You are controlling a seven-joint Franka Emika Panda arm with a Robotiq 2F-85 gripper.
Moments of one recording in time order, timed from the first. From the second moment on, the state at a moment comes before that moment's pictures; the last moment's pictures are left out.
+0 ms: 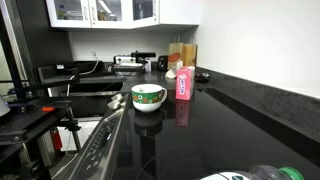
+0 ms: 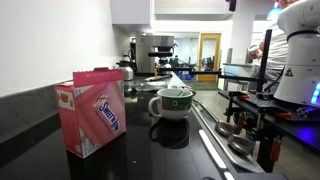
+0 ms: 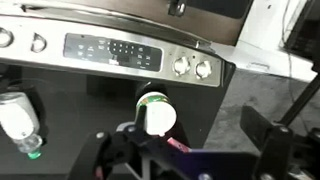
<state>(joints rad) 0.08 -1.00 -0.09 -2.73 0.11 1.88 -0.22</state>
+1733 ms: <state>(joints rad) 0.08 -0.48 -0.04 -2.61 0.05 2.08 -0.22</state>
